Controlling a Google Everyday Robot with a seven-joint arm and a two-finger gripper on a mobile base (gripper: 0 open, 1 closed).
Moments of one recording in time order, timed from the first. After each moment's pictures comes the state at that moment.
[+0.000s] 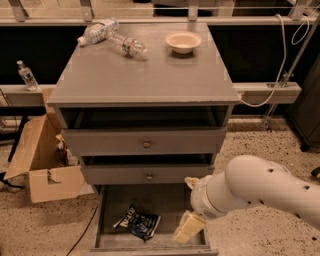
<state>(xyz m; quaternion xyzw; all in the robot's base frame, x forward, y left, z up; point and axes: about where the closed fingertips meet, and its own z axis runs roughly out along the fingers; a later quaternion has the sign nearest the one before) 0.400 -0.061 0.643 -0.58 0.77 0.15 0.23</state>
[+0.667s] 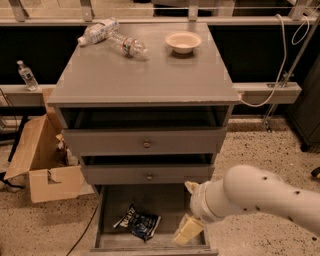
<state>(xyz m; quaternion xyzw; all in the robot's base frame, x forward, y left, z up) 0.406 -0.062 0.611 -0.57 0.77 0.16 0.24</state>
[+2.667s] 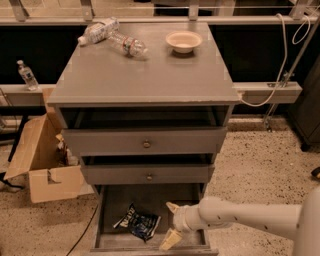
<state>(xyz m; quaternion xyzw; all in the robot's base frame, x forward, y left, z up) 0.462 -0.024 0.346 -0.58 0.73 0.23 0.28</state>
